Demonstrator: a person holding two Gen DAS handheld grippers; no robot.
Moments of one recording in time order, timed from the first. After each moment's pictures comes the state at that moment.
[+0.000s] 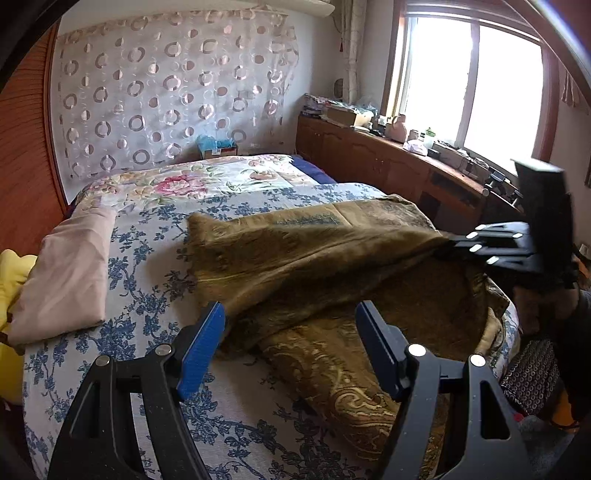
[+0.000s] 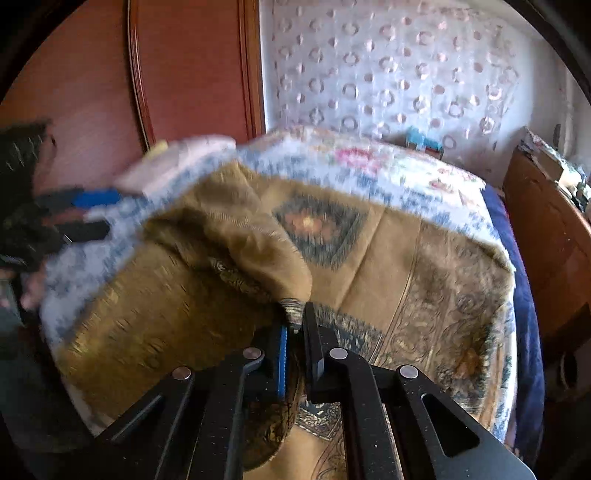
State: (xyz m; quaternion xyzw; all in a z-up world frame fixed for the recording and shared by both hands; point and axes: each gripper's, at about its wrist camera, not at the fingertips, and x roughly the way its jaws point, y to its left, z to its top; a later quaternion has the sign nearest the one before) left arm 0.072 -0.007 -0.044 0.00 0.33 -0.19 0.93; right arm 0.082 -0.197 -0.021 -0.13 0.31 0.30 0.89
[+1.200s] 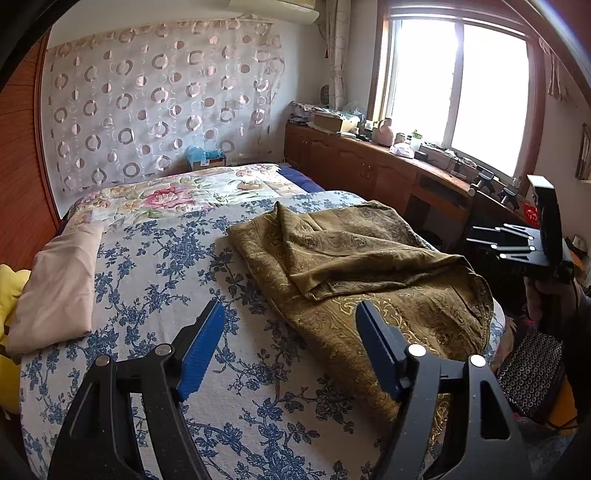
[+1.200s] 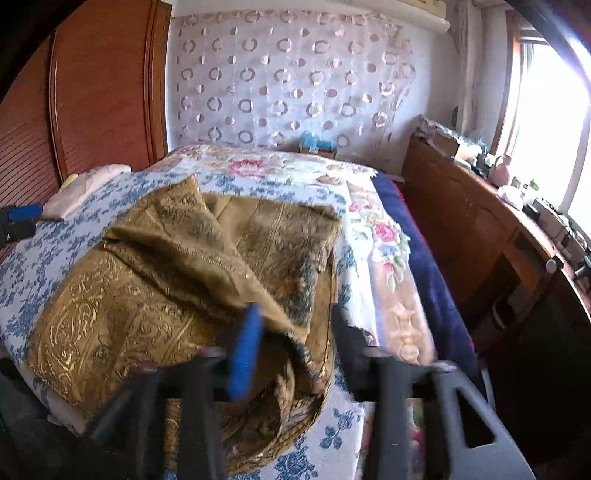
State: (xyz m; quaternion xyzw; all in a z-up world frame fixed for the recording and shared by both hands) left arm 0.063 -0.028 -0.034 0.01 0.31 -0.21 0.93; right arm -0.004 -0.299 -0.010 -0.11 0.29 0.11 0.94
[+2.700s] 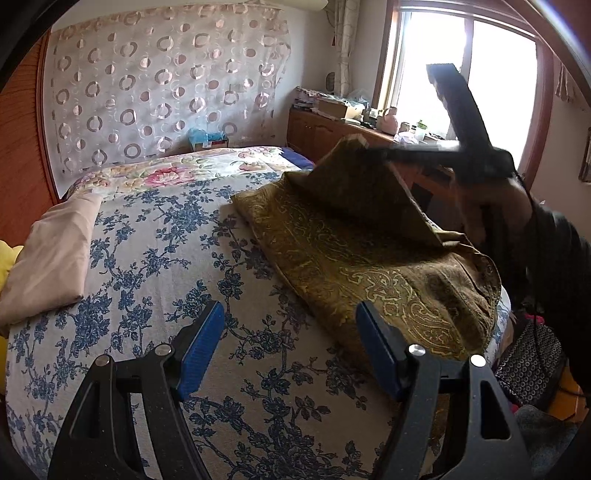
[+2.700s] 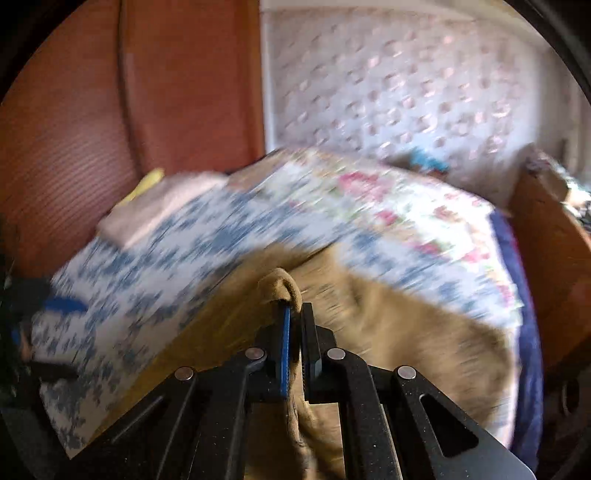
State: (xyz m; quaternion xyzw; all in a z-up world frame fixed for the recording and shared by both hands) left arm 0.055 -0.024 -0.059 0.00 0.34 -0.21 0.92; right arm 0.131 -0.182 0.010 -0.13 0.28 0.30 0.90
